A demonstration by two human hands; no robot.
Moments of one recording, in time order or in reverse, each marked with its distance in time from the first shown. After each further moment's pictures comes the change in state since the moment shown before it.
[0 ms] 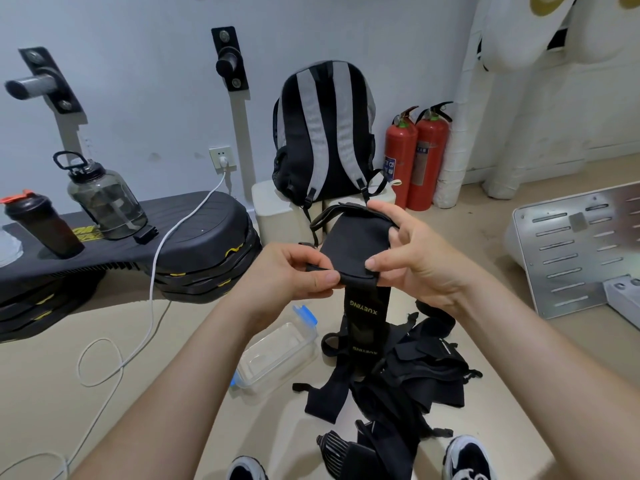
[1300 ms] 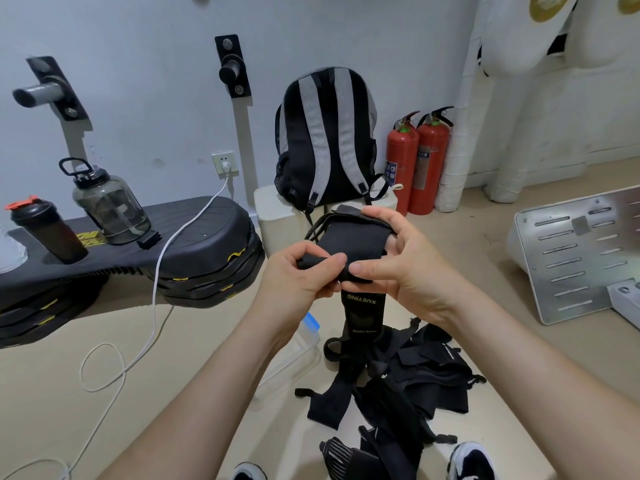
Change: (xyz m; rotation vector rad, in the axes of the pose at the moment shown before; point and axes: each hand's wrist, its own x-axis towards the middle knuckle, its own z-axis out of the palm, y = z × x) left_hand 0.001 -0.007 0.024 -0.134 0.262 0.083; right_hand -0.004 0.009 0.012 0.026 0.033 -0.038
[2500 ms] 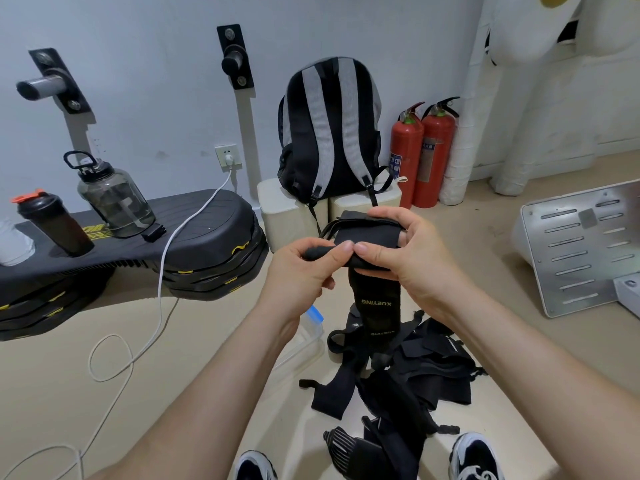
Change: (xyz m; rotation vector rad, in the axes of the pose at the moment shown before) left_hand -0.001 0.002 0.003 0.076 0.077 -0.109; right_hand 0.001 0.005 0.004 -0.176 0.187 -0.080
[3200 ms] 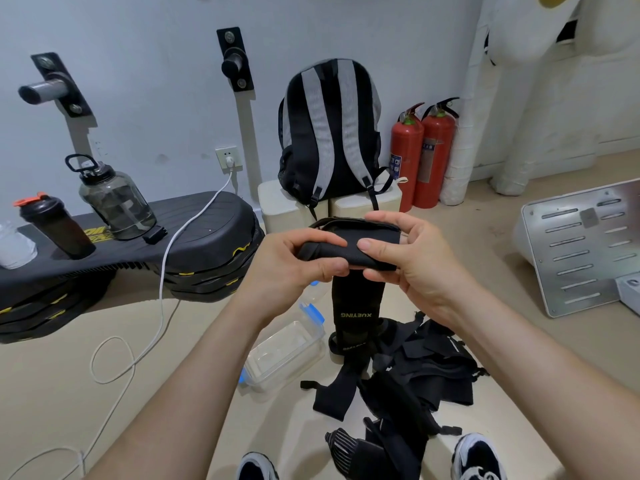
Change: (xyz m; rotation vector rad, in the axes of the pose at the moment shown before) left_hand 0.006 0.010 -0.026 0.111 -0.209 0.294; right_hand -0.005 -0.008 0.001 0.092 0.019 0.067
